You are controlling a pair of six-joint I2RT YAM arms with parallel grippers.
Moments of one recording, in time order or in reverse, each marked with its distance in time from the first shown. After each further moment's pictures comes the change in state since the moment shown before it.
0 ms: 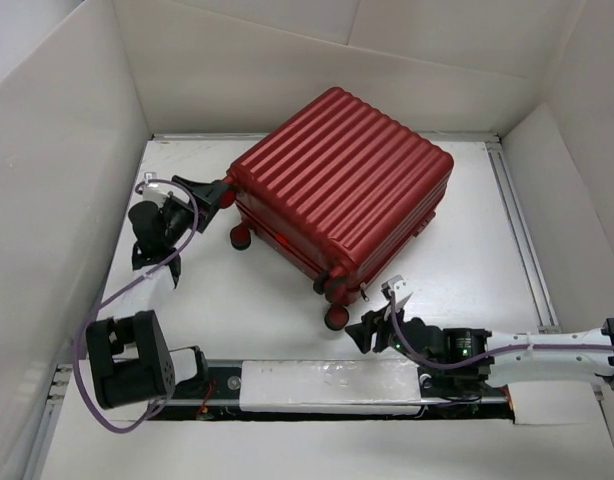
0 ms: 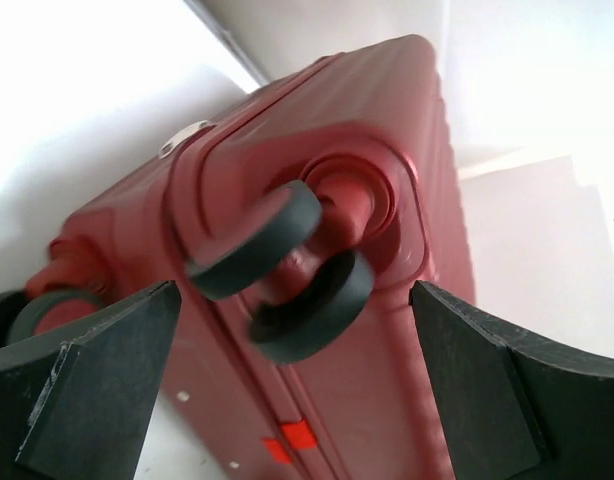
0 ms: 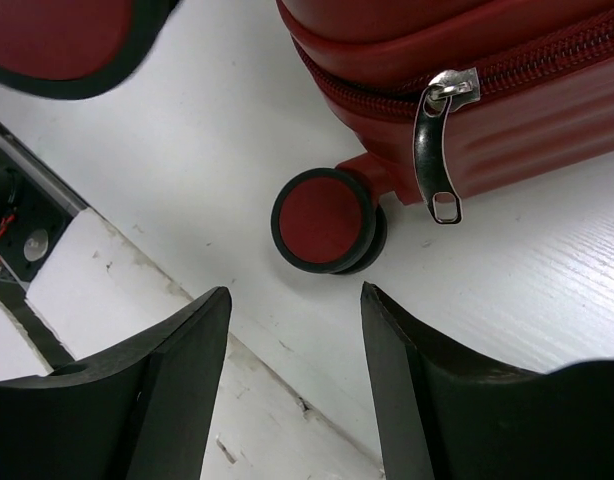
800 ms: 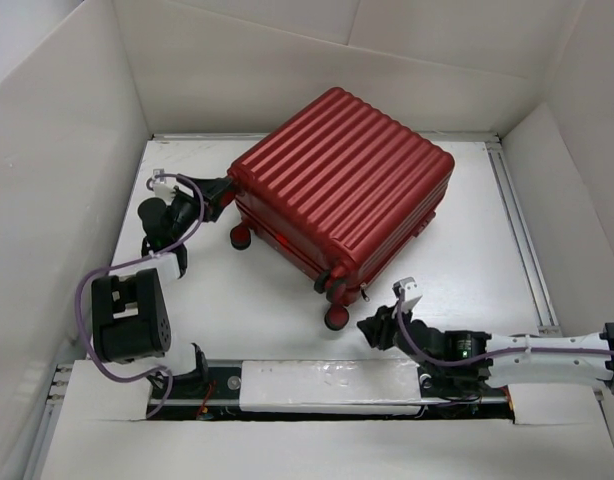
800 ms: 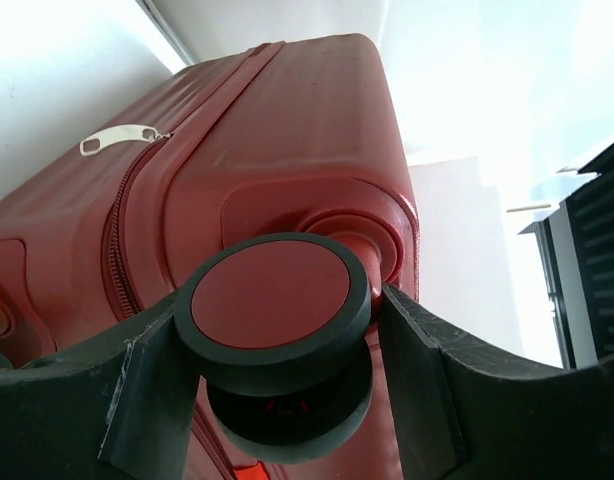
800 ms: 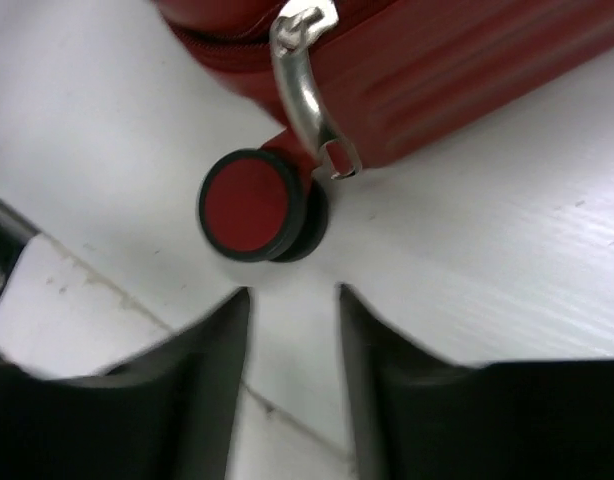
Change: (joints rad) left arm -0.032 0.281 0.024 0.402 0.089 -0.293; right arm -0.018 -0.024 -0.083 -0.013 0.056 0.135
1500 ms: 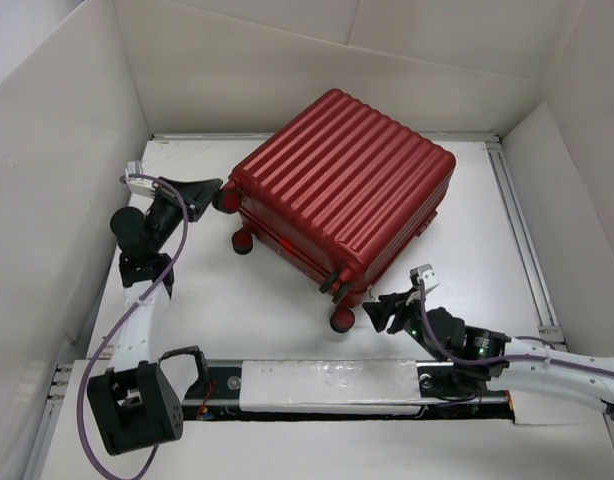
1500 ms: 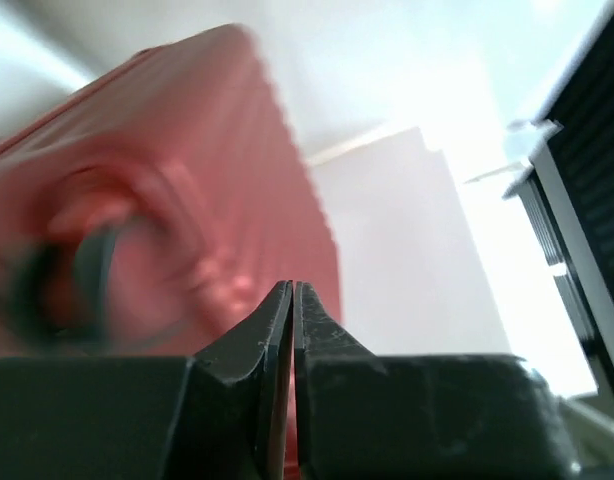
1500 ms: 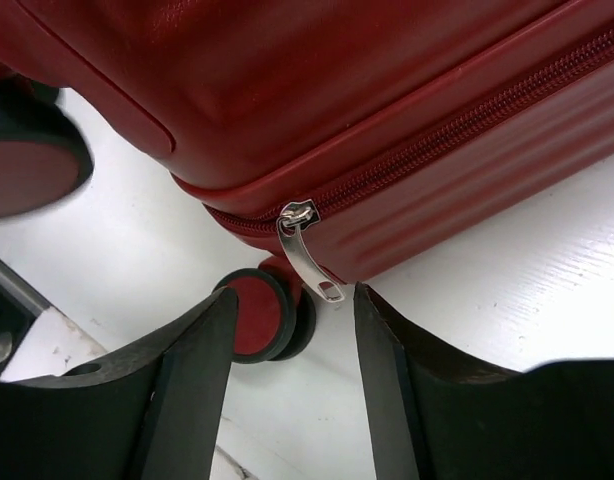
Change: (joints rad) left arm 0.043 -0.465 0.010 -0.340 0.039 0.042; right arm -0.177 -0.202 -0.002 0.018 -0.050 -0.225
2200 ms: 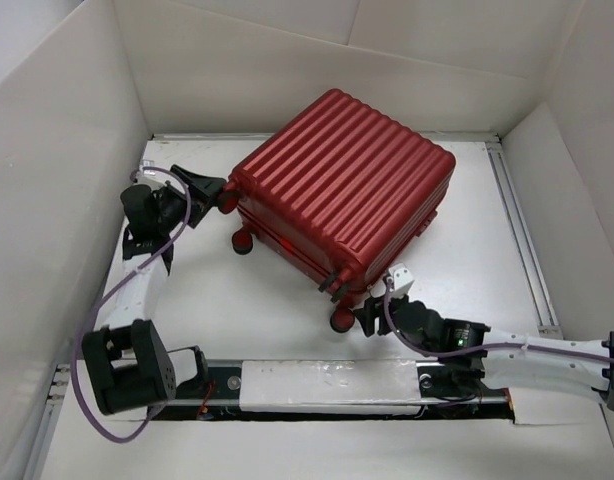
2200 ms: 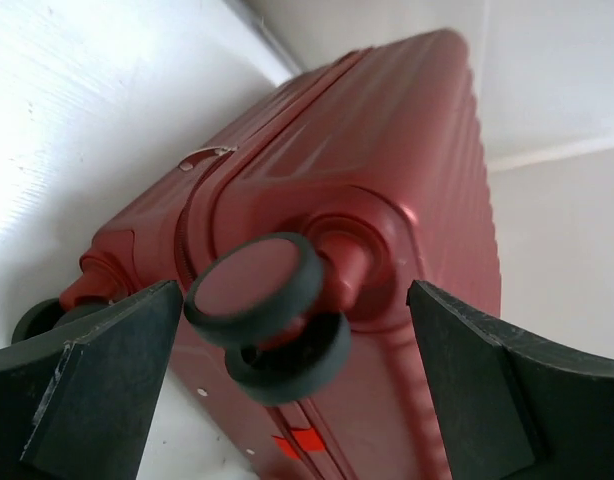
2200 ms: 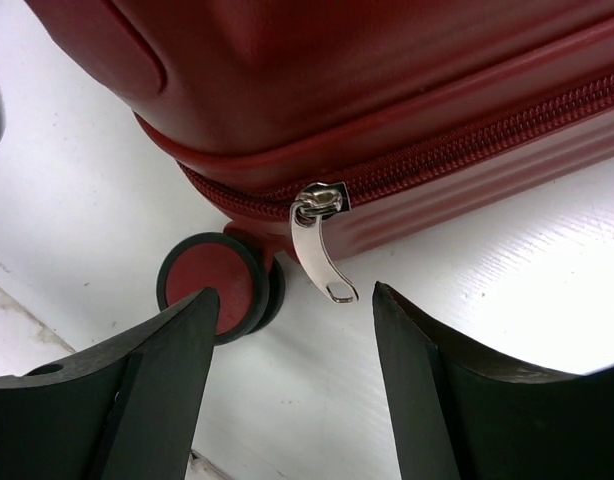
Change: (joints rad) left arm -0.005 0.151 0.132 -0.361 -0.148 0.360; right arm -0.019 0.268 0.076 0.011 -0.066 -0.100
